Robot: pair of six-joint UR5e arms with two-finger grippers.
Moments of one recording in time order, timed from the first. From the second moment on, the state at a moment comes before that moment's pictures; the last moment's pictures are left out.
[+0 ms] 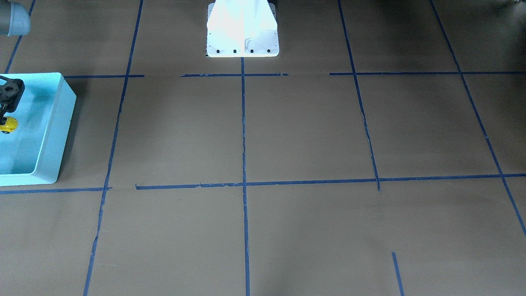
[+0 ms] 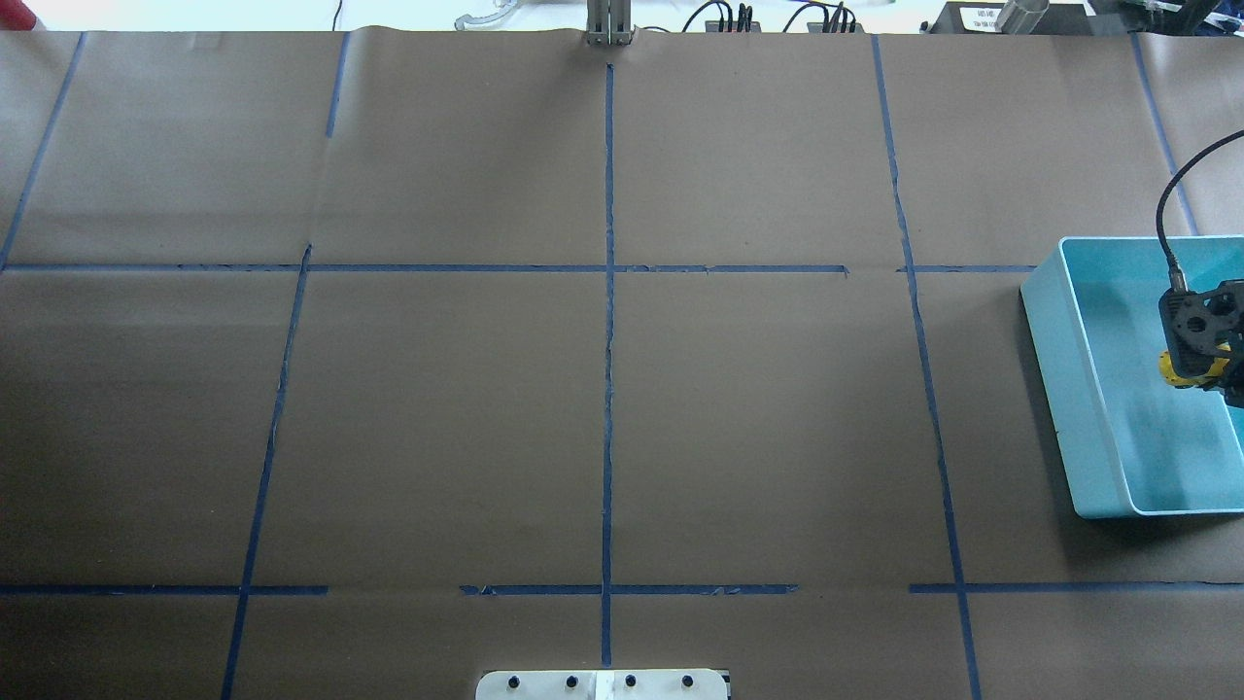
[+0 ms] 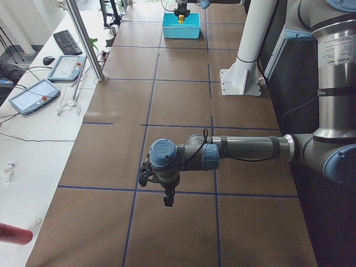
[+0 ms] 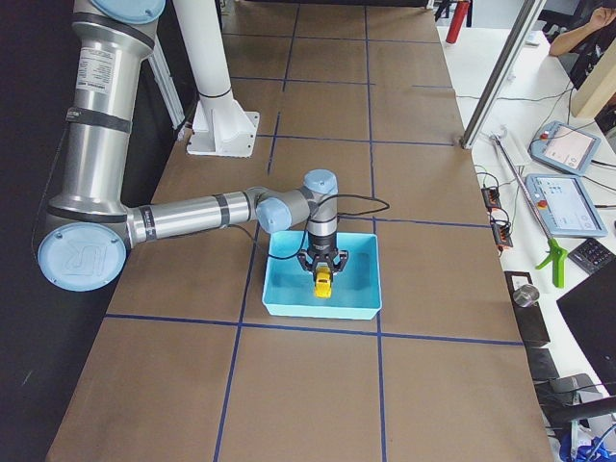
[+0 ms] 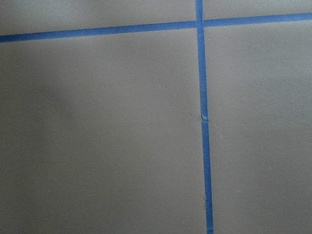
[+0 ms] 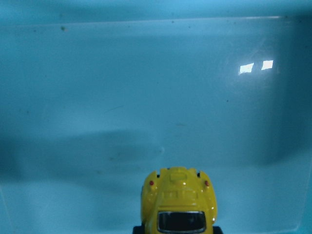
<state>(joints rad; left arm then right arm) -1.57 -1.42 -1.70 -1.53 -2.34 0.12 0.99 -1.75 1.83 -1.32 1.94 -0.86</state>
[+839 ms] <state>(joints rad) -1.57 -1.42 -1.70 -1.53 -2.34 0.12 0.95 -1.72 1.74 -1.23 2.01 -0.77</state>
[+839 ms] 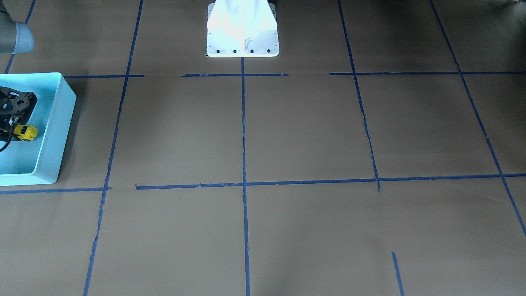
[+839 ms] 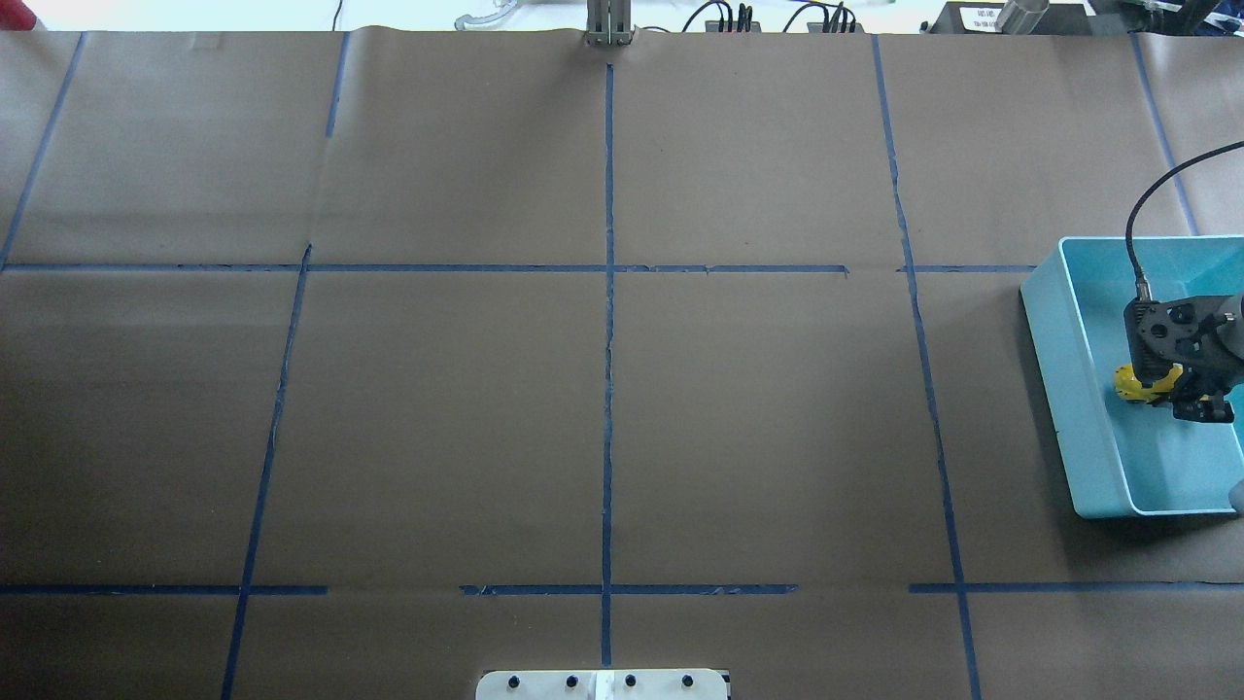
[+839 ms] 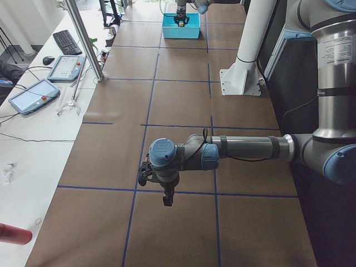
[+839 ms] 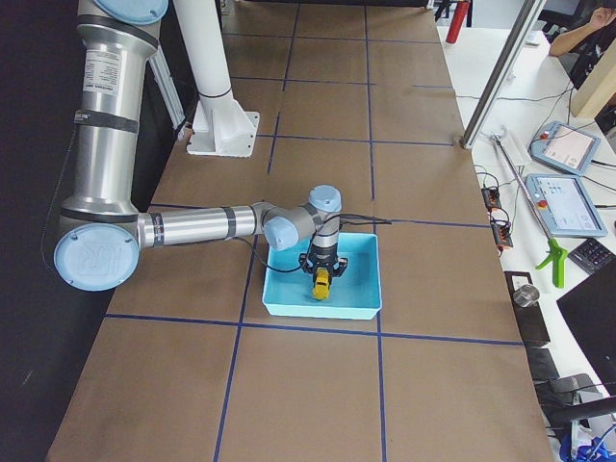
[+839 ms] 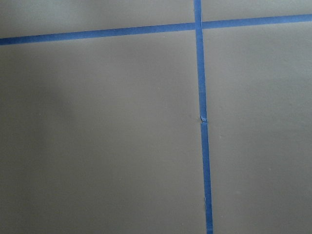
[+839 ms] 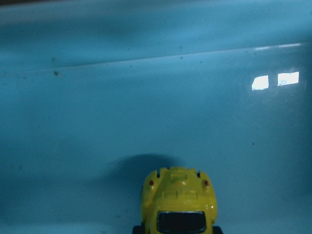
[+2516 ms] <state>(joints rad) -1.57 -1.43 -1.70 -1.53 -2.34 0.12 1.26 -1.72 1.93 -1.51 2.27 -0.78</state>
